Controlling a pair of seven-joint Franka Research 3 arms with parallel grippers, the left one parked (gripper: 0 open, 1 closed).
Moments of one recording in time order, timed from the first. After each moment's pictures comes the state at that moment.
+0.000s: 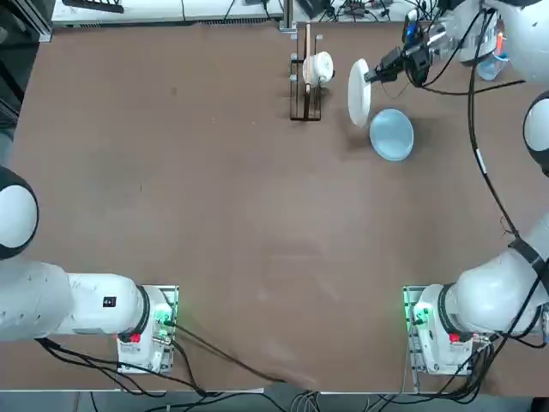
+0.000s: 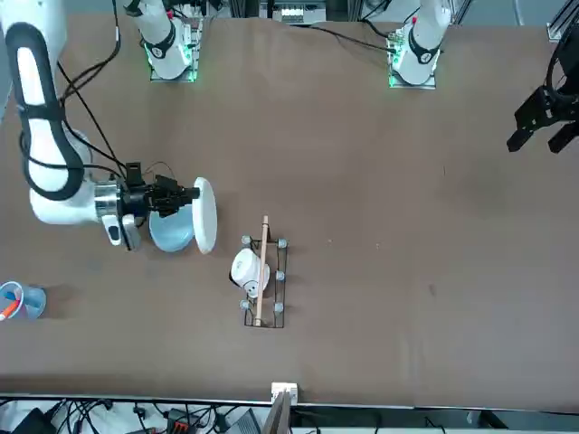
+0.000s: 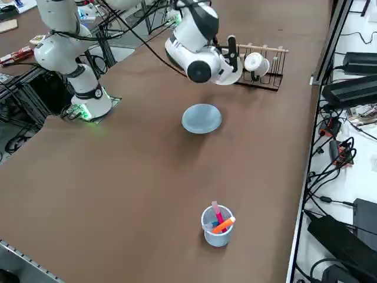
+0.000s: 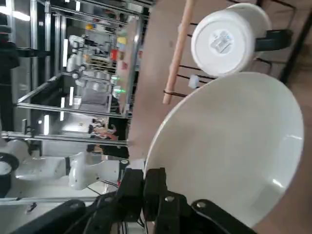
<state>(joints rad) -0.06 0.44 0.06 -1.90 1.21 1.64 -0.95</state>
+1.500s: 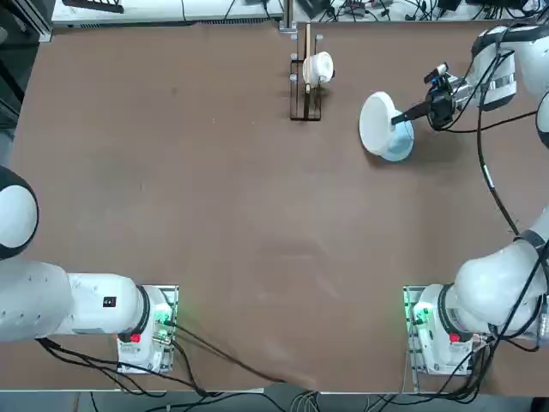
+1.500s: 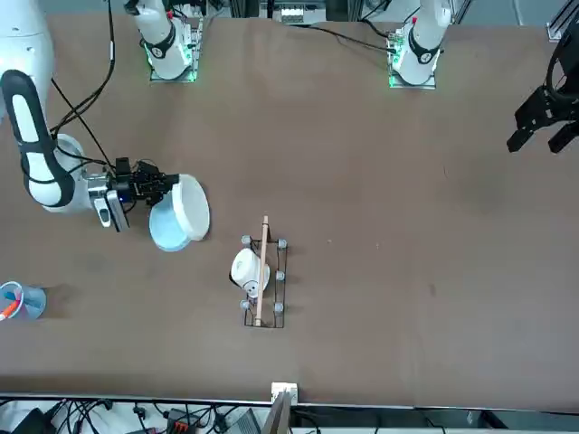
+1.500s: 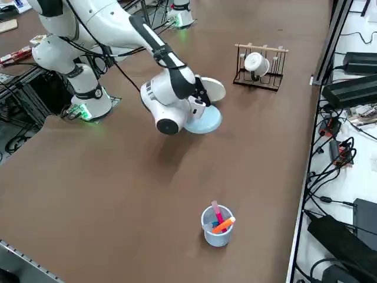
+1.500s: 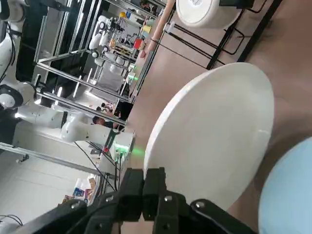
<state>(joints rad) -0.29 0.54 0.03 -2.01 1.05 1.53 -1.46</state>
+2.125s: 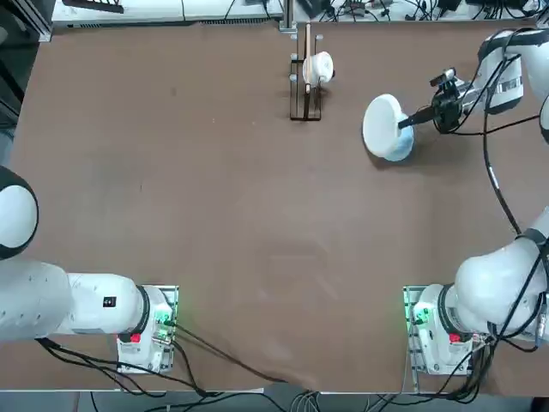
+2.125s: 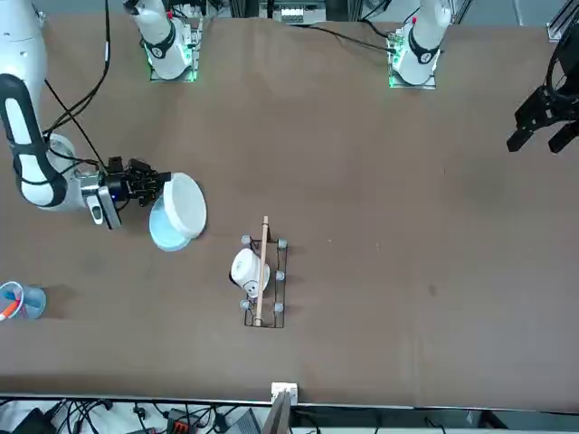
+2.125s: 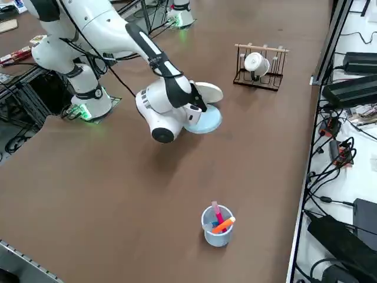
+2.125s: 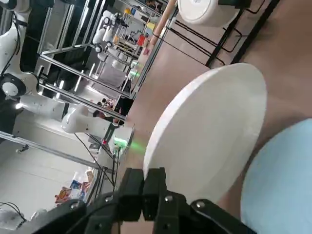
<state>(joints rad) -0.34 0.57 0.03 -1.97 1.00 1.50 -1.51</state>
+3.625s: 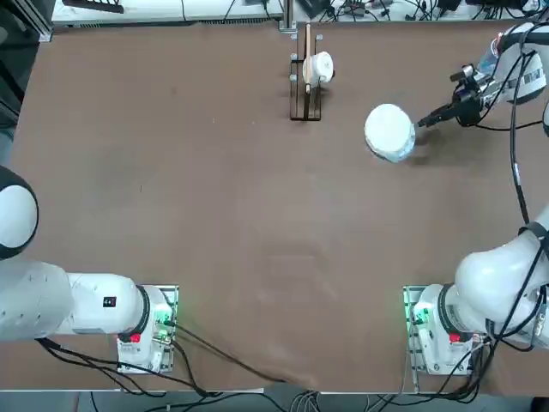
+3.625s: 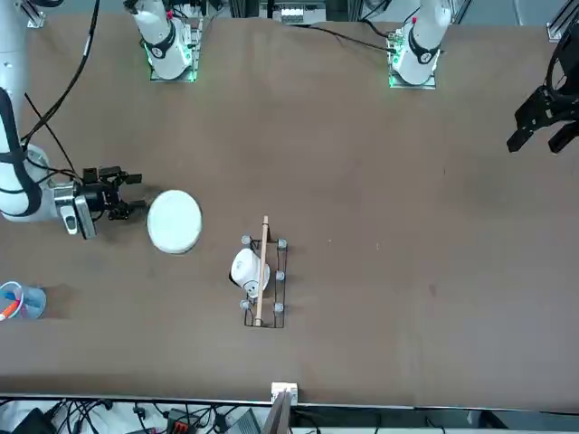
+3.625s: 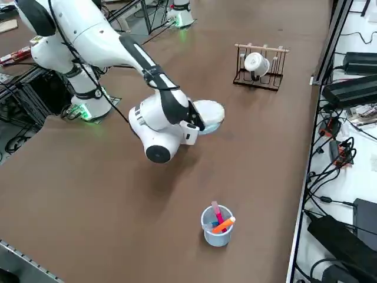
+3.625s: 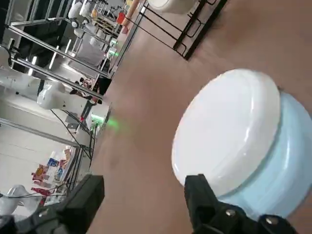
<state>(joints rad) -0.44 0.67 0.03 -1.77 0.81 1.48 -1.51</state>
